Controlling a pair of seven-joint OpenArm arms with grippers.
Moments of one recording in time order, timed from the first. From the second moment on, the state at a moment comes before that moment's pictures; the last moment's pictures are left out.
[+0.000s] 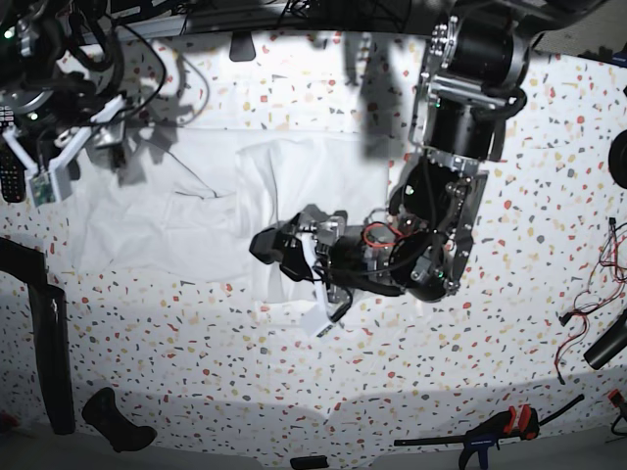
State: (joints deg) left arm -24.1 6.6 9.1 65.9 -41.3 -38.1 66.0; right arm -23.8 18.1 33.9 135.3 29.8 21.1 -69.1
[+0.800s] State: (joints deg) left arm -24.1 6.6 9.1 65.9 -41.3 -38.1 64.1; right arm 5.5 41.1 42.6 69.0 60.2 35.0 -81.0
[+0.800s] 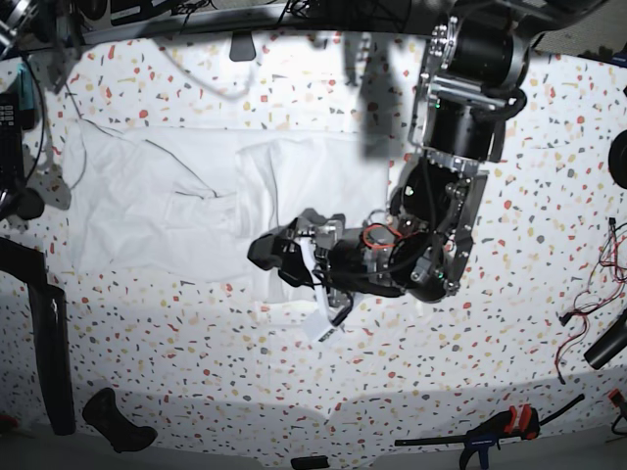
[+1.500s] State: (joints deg) left arm -24.1 6.6 9.1 65.9 -41.3 -38.1 64.1; right arm 17.8 43.9 16.2 43.9 56.1 35.0 -70.4
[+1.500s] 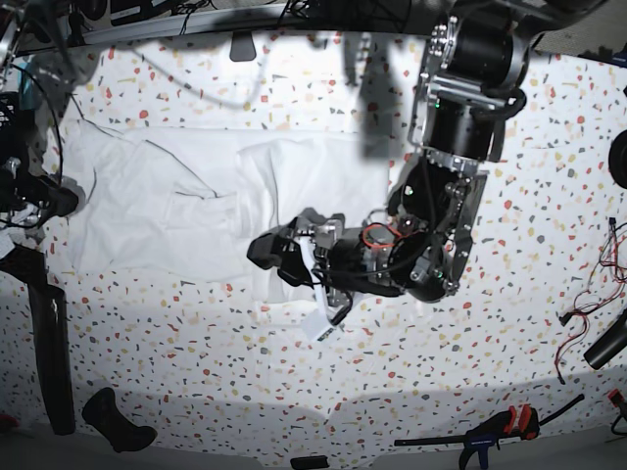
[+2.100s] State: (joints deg) left arm -24.1 6.6 9.1 65.9 -41.3 -38.1 64.1; right arm 18.2 38.3 16.5 44.1 58.9 35.0 -74.9
